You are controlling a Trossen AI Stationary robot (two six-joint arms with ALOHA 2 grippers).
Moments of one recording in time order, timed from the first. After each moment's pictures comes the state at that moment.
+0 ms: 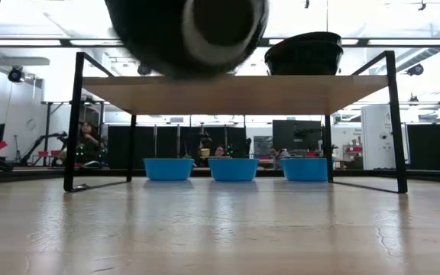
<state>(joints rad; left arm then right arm) -0.49 1.79 1.68 -0.71 -0.05 -0.88 0.62 1.14 1.53 -1.26 0.51 0.60</state>
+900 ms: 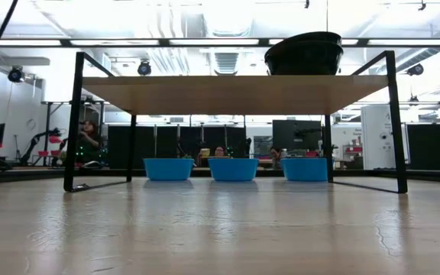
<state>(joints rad) -0.24 1.78 2.20 -0.49 0.54 -0.68 0.58 1.10 1.55 -0.56 0.08 0.36</state>
